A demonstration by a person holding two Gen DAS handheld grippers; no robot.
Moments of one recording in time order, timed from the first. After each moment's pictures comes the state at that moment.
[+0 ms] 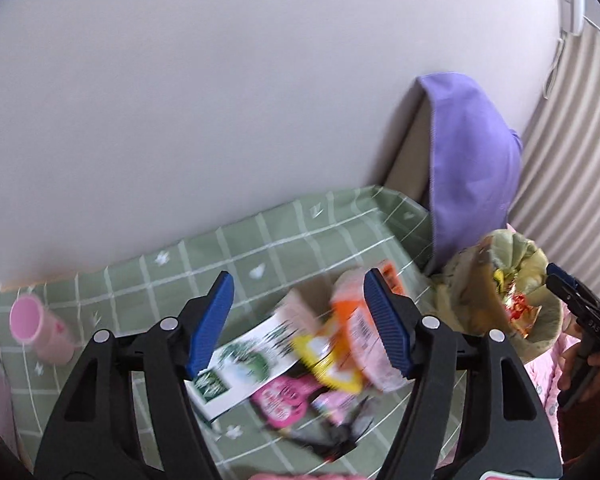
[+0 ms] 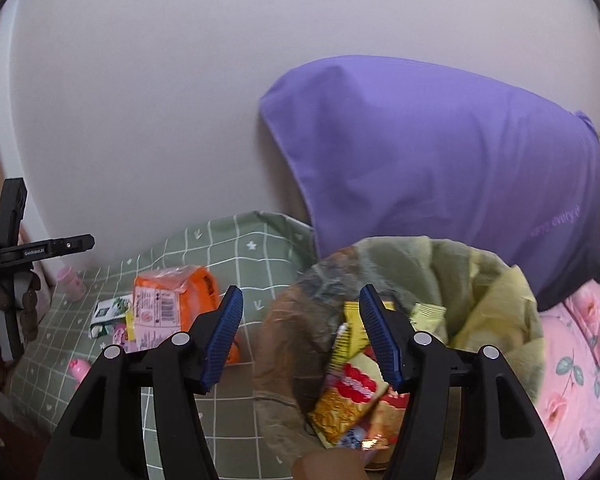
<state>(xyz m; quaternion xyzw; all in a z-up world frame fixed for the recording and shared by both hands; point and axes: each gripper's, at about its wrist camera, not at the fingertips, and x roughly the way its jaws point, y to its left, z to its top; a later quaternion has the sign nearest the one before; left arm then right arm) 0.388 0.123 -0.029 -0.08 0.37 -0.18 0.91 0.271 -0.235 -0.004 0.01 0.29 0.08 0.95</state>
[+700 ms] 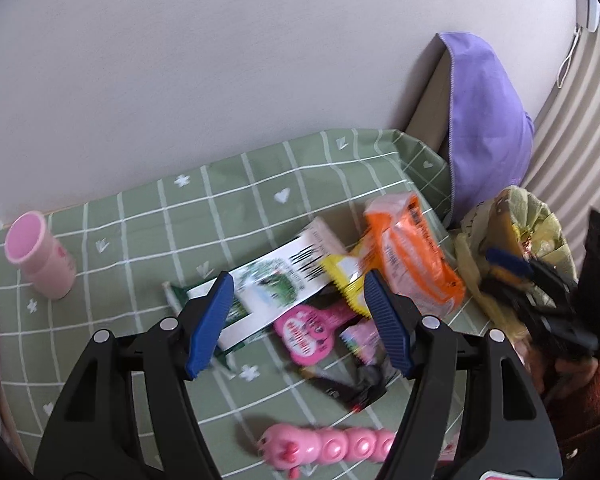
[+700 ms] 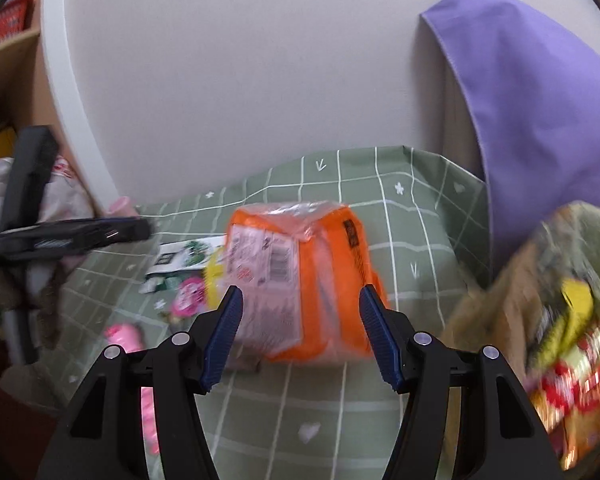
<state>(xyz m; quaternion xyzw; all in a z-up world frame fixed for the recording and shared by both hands) 0.358 0.140 -0.073 -0.08 0.41 -0.17 0.89 0.316 -0.114 -0.073 -0.02 0.35 0.21 0.91</state>
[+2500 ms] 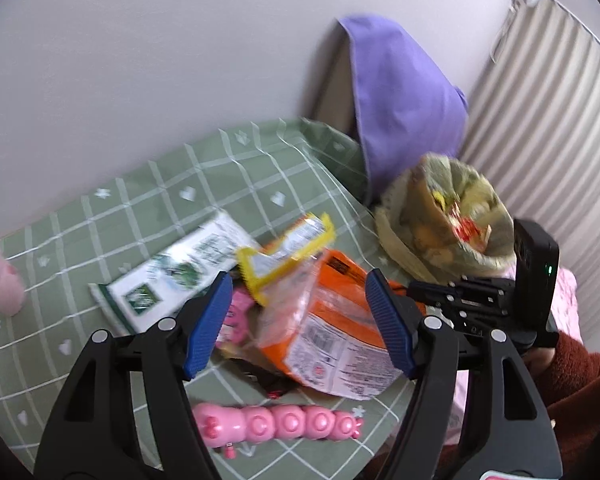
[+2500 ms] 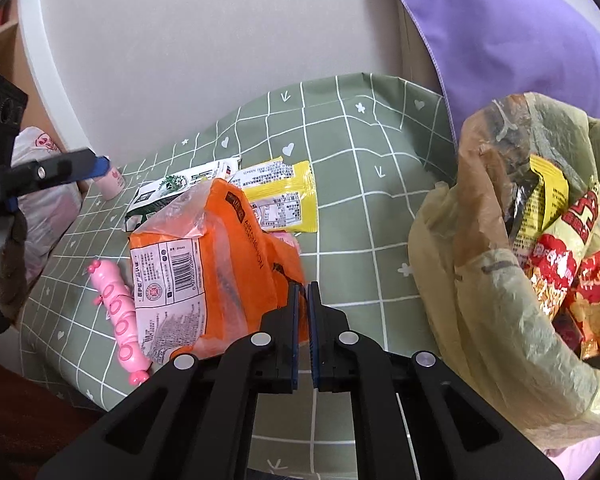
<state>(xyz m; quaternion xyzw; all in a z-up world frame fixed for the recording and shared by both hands) 0.327 0.089 -0.059 -0.05 0.40 -0.30 0.86 0.269 -0.149 -0.109 0.01 0.42 0.17 0.89</state>
